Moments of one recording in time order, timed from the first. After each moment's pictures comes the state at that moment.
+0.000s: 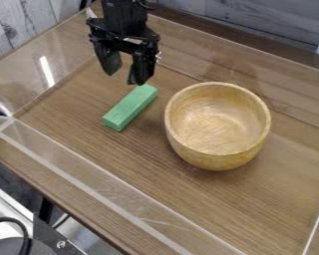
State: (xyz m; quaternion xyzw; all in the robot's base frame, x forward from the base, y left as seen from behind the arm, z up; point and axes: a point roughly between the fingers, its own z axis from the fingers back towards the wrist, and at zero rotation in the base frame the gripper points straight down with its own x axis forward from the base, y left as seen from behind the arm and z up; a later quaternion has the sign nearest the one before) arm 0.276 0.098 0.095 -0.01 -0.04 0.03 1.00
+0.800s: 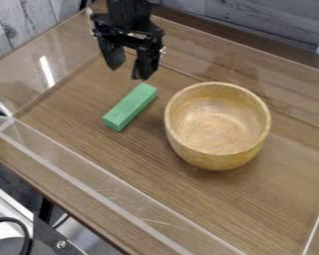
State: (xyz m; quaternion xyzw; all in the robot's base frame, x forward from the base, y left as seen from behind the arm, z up) arm 0.284 0.089 0.099 -0.01 -0.04 0.02 1.00
